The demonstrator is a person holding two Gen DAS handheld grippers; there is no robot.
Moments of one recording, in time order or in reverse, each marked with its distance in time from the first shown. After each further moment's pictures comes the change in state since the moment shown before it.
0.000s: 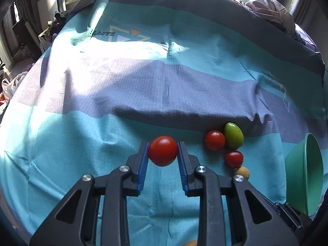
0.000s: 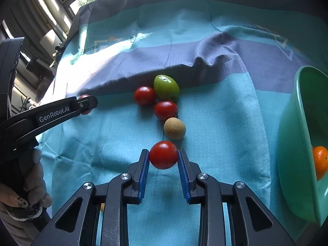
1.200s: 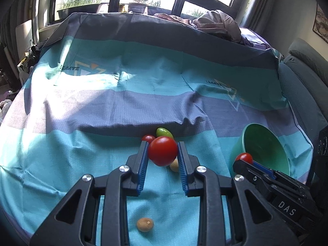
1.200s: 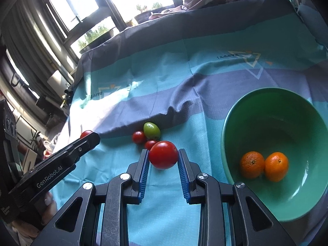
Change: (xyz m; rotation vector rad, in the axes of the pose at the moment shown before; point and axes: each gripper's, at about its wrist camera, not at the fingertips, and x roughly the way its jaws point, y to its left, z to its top) left arm -0.080 -0.055 -0.019 0.136 -0.149 -0.228; right arm -0.092 -0.047 0.005 0.116 -0.227 0.066
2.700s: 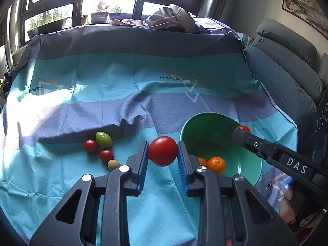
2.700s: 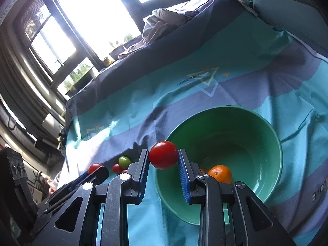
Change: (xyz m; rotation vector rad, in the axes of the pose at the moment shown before) left arm -0.001 -0.108 -0.013 0.154 -0.013 -0.120; right arm -0.073 -0.085 0.008 0.204 -0.183 -0.037
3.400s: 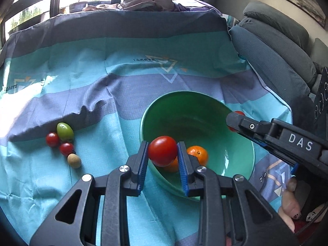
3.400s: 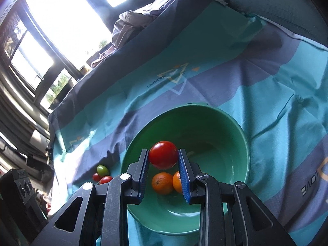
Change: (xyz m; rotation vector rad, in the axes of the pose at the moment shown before) left arm 0.049 -0.044 -0.013 0.057 0.103 -0.091; right arm 0.000 -0.051 0.009 0.121 0.009 -0.096
